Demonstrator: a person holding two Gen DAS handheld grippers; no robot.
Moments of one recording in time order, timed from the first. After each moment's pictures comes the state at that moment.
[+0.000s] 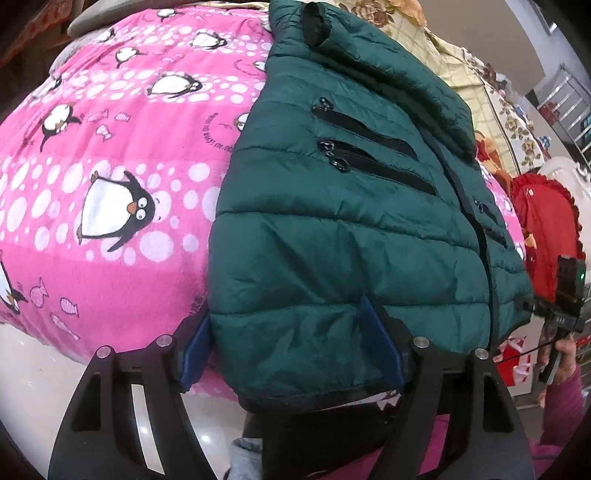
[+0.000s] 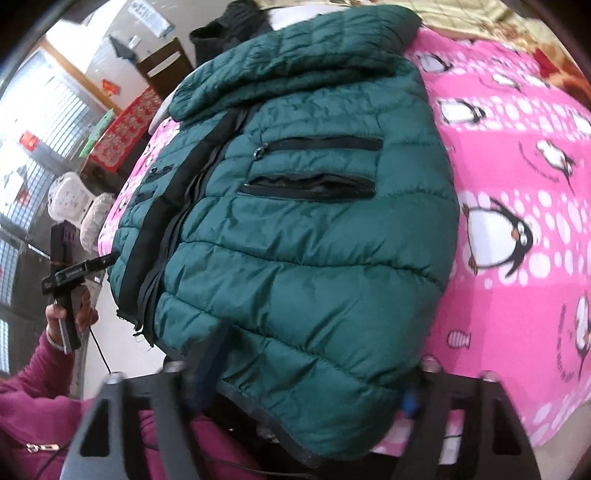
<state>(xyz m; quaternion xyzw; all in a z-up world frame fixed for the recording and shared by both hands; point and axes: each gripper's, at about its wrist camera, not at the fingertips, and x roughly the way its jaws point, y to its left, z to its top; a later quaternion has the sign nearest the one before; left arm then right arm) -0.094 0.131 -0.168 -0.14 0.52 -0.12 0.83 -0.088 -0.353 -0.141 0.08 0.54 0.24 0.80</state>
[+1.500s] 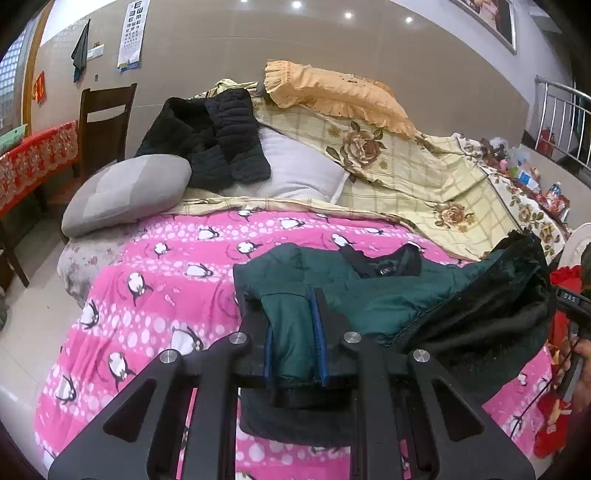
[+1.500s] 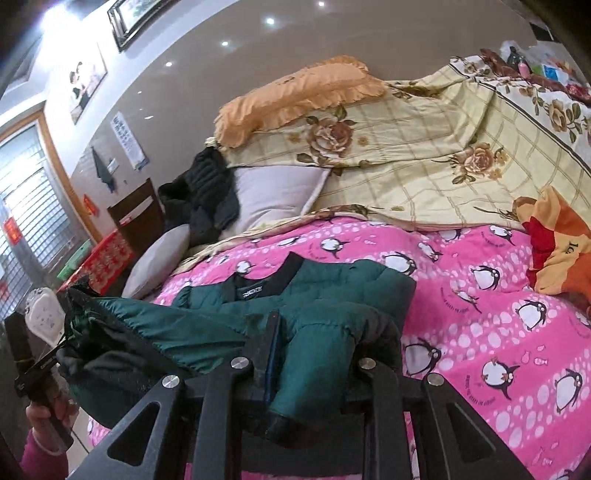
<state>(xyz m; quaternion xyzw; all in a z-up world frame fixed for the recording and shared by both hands) 0.103 0.109 0.013 -0.07 0.30 -0.05 0.95 0.156 -0.372 0.025 0.15 0.33 0.14 0.92</state>
